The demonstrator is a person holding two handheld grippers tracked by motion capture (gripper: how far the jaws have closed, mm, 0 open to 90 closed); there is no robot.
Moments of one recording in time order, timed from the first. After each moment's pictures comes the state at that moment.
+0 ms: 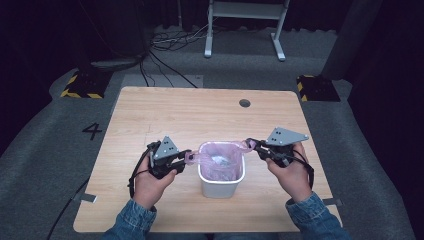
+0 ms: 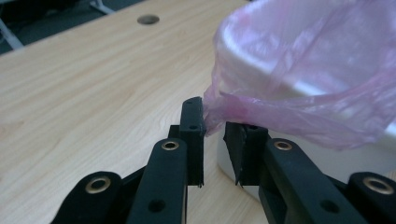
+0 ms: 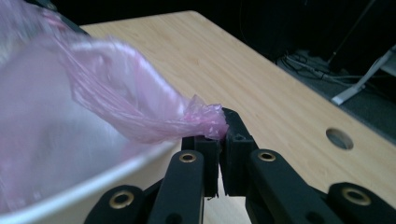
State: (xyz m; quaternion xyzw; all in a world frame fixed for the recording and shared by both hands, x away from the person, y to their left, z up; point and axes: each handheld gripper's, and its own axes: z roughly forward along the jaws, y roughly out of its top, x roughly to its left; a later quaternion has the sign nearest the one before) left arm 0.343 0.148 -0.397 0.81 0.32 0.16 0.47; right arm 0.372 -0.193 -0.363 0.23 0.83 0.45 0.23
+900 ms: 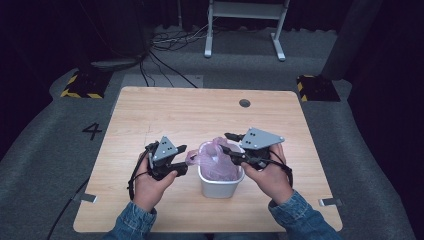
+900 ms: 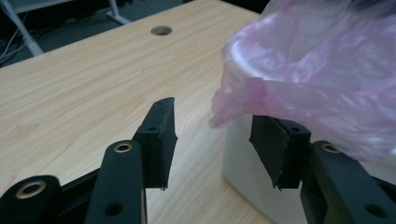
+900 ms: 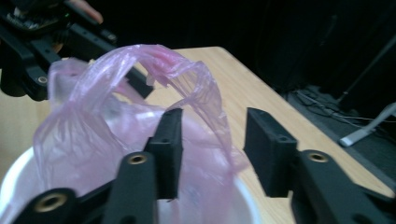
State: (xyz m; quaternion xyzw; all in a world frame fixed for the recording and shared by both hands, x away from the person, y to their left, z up) left arm 0.340 0.148 -0.399 0.79 0.34 0.19 0.47; right arm 0.356 -0.130 -0.342 0.16 0.83 0.48 0.24
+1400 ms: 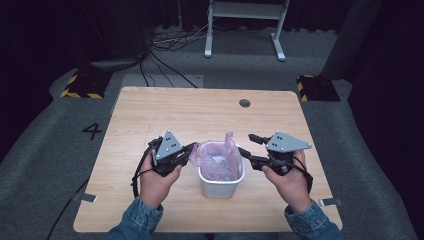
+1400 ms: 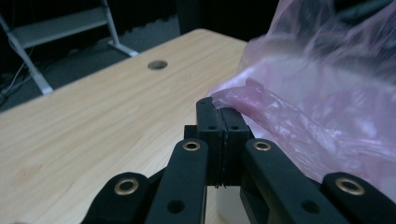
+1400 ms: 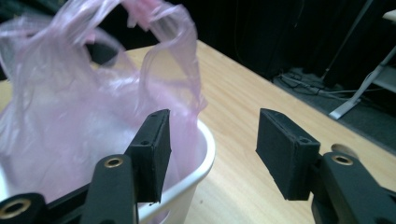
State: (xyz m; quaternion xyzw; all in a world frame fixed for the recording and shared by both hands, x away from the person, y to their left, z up) left arm 0.337 0.130 -0.372 0.78 0.30 0.21 0.51; right arm 0.349 -0.182 -0.354 0.24 0.80 0.50 0.24
